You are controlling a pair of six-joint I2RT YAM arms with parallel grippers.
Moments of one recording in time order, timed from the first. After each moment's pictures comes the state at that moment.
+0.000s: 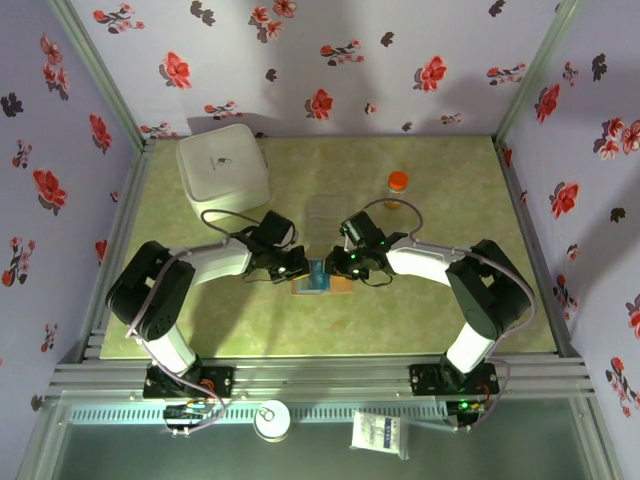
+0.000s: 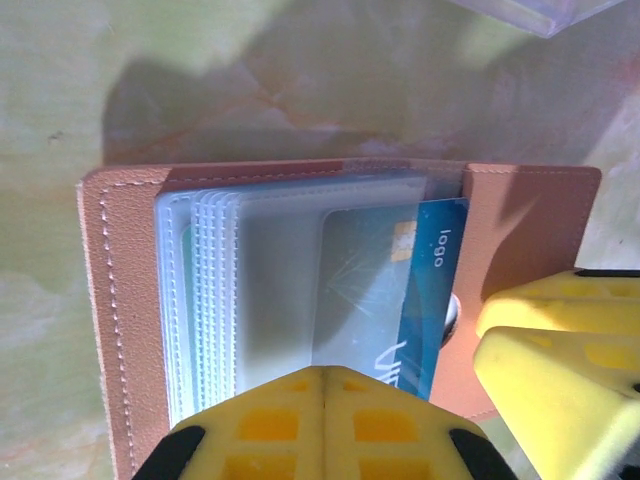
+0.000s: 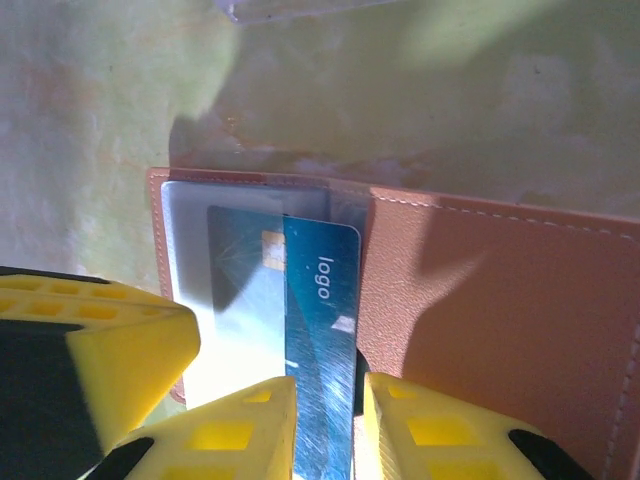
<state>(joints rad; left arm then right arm) -0.66 1.69 0.88 -0.25 0.39 -0.84 0.68 1.68 0.89 -0.23 -0.36 0.77</state>
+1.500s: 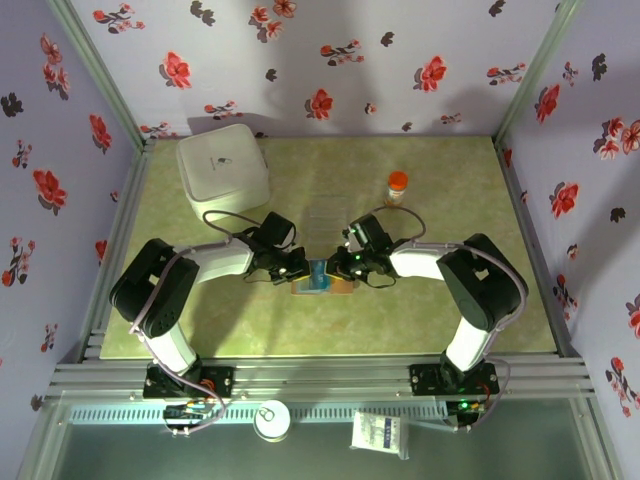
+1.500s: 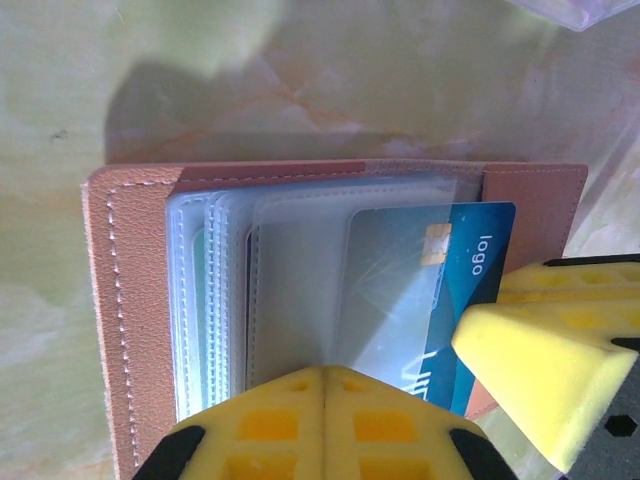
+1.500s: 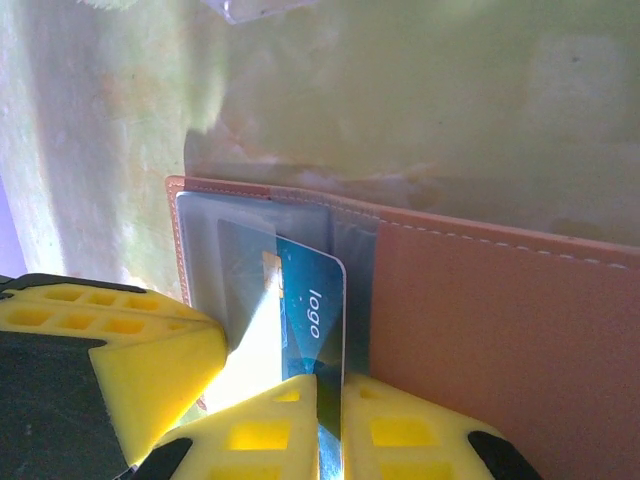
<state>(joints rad) -0.66 1.71 0.88 -0.24 0.39 -0.84 0.62 1.73 0.80 -0.01 -0.52 0.83</state>
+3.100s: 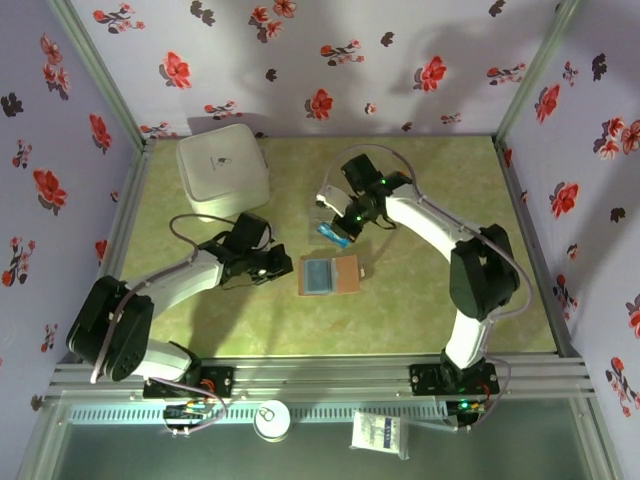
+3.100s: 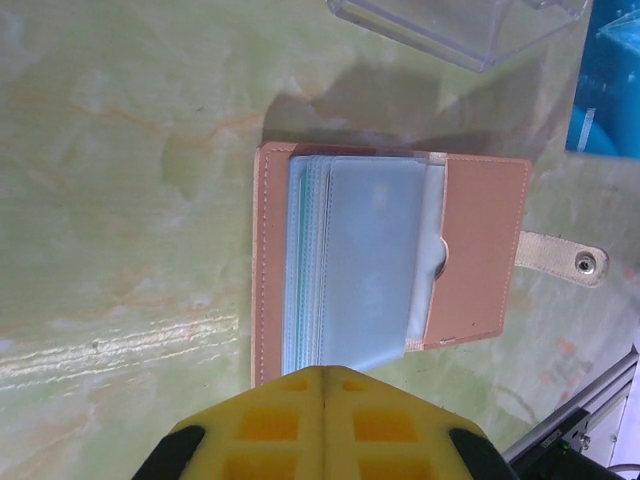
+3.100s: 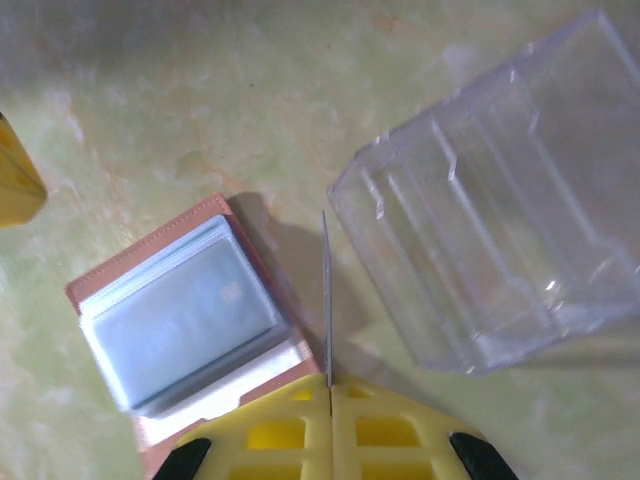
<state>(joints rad) -0.59 1.40 0.75 -0.31 0.37 -0.83 0.57 1.83 1.51 -0.84 -0.34 -0.51</state>
